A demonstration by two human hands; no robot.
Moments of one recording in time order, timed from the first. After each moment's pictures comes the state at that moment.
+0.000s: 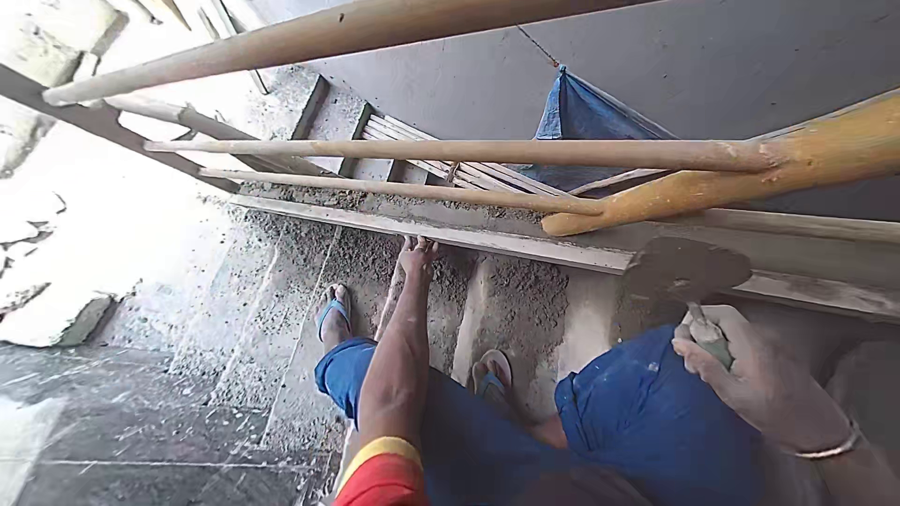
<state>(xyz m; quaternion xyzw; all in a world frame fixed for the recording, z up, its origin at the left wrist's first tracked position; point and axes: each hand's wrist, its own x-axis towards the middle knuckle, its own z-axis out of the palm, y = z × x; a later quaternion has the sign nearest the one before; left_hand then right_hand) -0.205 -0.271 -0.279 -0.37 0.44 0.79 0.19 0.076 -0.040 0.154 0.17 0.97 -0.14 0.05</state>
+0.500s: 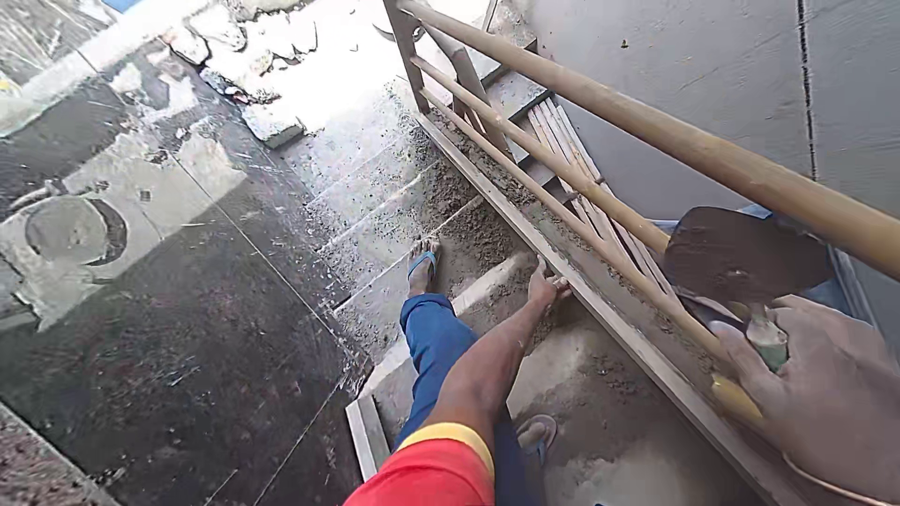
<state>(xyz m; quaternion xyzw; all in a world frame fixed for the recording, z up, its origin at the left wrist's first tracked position) -0.226 -0.297 -0.281 -0.38 0.37 0.78 0.33 -0.262 -0.191 0.104 -0.04 0.99 0.03 0.12</state>
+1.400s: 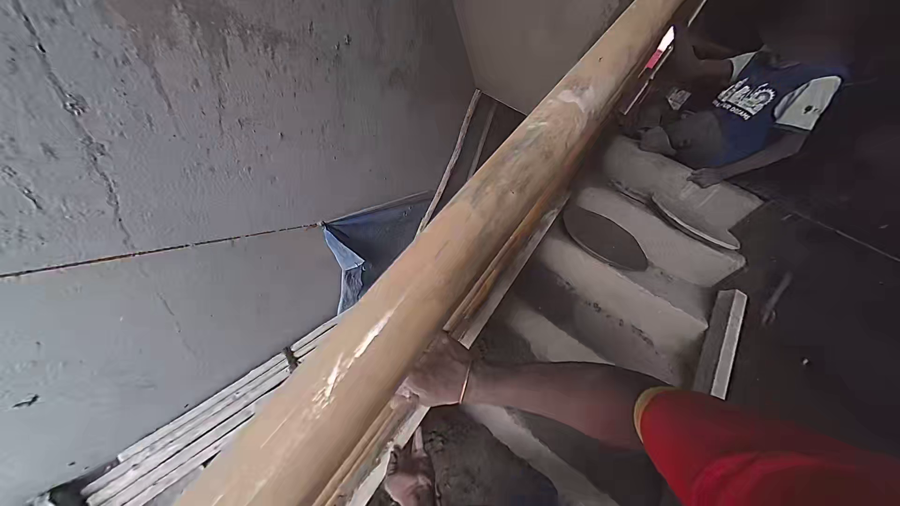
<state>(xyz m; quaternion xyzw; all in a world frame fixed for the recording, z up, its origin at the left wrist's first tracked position) -0.271 -0.330 -0.265 -0.34 0.23 0.78 0.47 -0.273 -0.242 0.065 0.21 0.96 0.17 -0.02</state>
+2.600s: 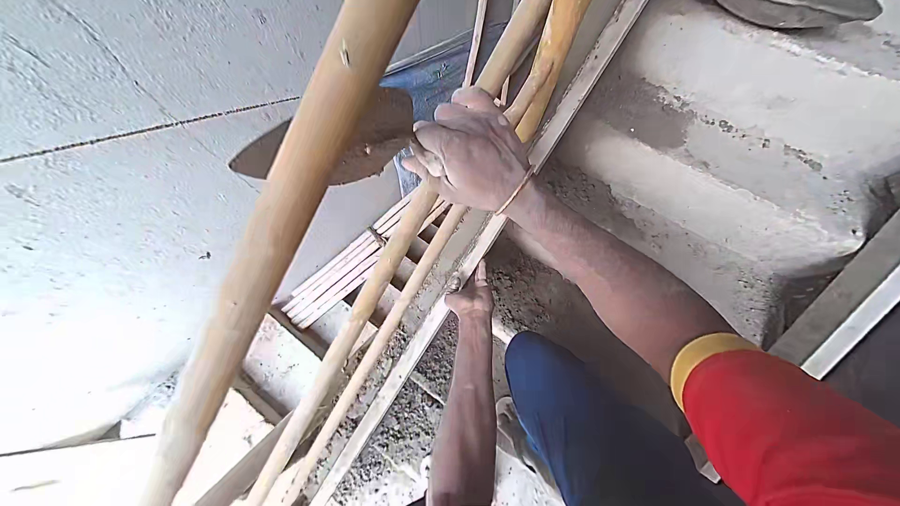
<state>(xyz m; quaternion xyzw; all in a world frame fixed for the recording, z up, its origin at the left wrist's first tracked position) -0.303 -0.333 -0.264 -0.34 0.20 0.73 0.55 -0.284 -0.244 0.014 0.31 0.89 0.19 -0.28</state>
